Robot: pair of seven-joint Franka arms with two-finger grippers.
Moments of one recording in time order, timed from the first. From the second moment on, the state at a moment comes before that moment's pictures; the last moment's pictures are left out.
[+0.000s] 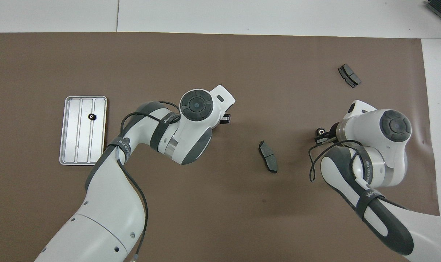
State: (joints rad) left arm -0.61 0.57 -0.01 -1.63 0.00 2.33 -0.52; right arm 0.10 0.19 -0.04 -2.24 0.03 2.51 -0.29
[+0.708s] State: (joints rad) left arm -0.14 0.48 0.01 -1.52 0.00 2.03 -0.05; right arm 0.11 0.19 0.02 -1.94 0.03 2.18 -0.02
